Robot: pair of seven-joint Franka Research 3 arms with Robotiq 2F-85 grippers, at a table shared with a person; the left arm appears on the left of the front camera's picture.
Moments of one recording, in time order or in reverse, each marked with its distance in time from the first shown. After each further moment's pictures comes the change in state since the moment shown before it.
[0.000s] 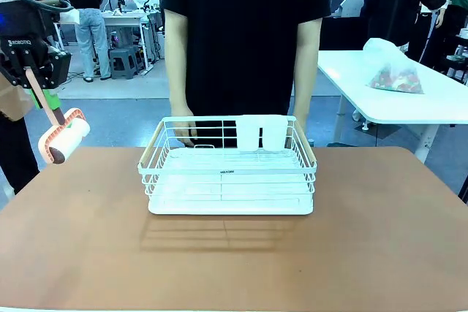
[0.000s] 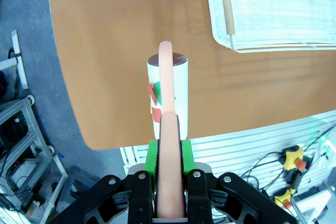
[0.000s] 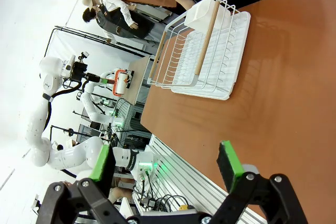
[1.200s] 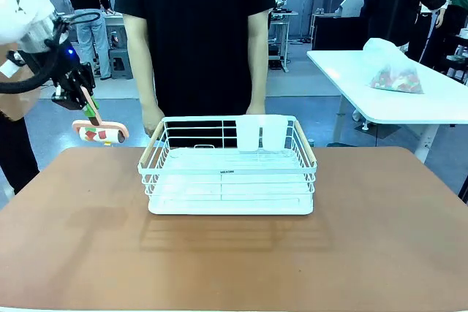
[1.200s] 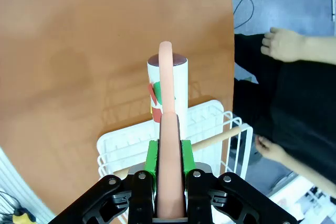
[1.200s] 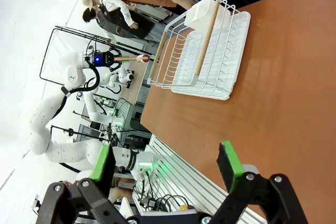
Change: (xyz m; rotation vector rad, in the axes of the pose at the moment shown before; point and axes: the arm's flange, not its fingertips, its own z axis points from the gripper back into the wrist) left arm 0.087 0.029 -0.087 -0.297 -0.233 1.555; right arm 0.000 0.000 0.000 0.000 0.000 0.000
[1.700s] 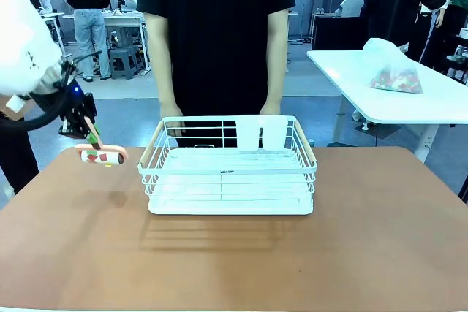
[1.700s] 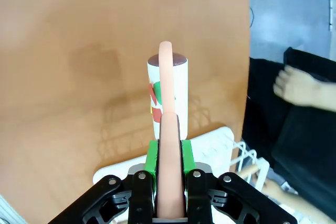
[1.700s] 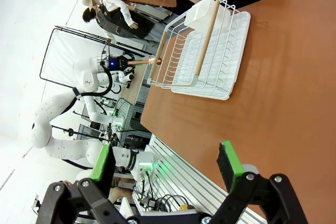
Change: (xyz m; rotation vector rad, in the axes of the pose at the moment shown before) left arm 0.020 0.029 -0.075 -0.030 -0.031 0.026; right arm 0.000 0.000 0.000 0.000 0.000 0.000
